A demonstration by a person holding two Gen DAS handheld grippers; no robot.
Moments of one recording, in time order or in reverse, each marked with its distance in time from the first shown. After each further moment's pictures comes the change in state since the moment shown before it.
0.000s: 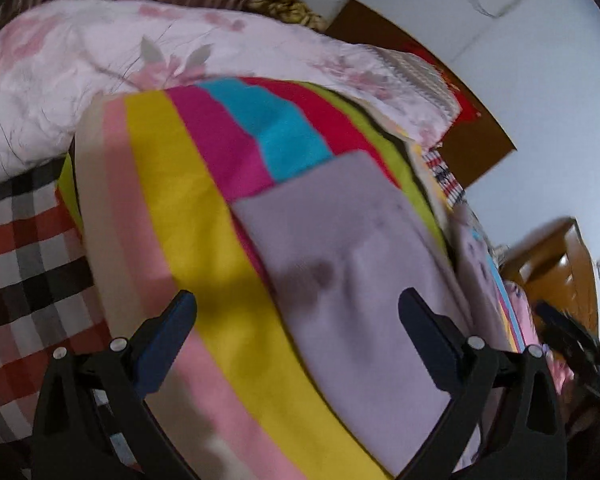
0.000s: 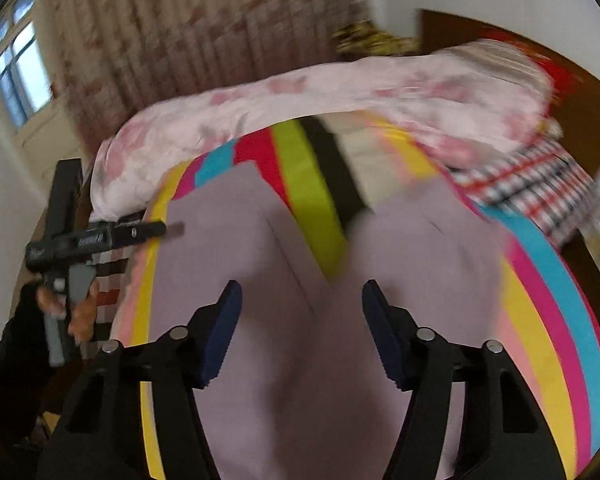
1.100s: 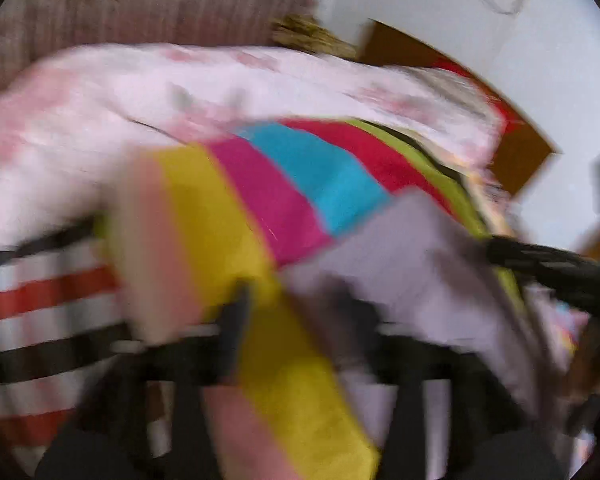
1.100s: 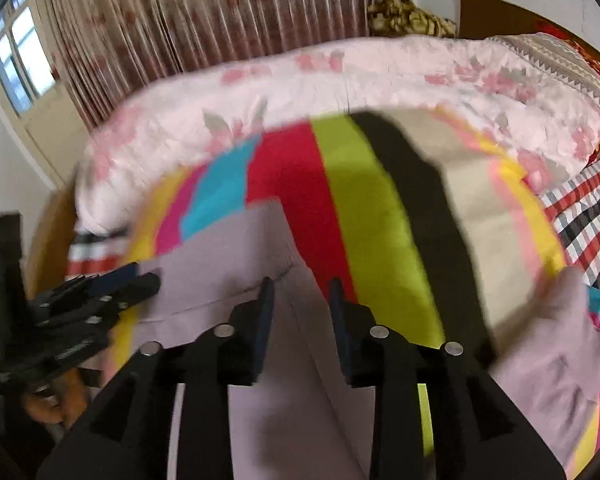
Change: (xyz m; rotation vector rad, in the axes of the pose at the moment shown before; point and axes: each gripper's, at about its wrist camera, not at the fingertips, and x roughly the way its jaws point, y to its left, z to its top) left arm 0.005 0.002 0.027 0.078 -0.186 0.290; right arm 0.114 0.026 0.081 0.004 0.044 0.069
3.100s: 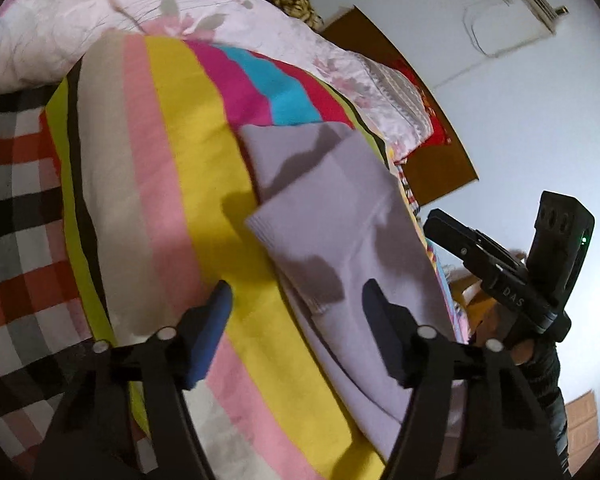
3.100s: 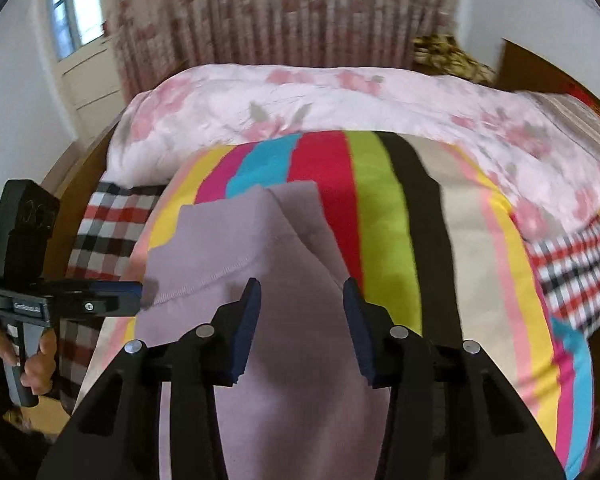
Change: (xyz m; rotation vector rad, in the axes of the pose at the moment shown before) left arm -0.021 0.039 -0.055 -0.264 0.197 -0.501; right arm -0.029 0.020 -0.030 -0.251 -0.004 0.013
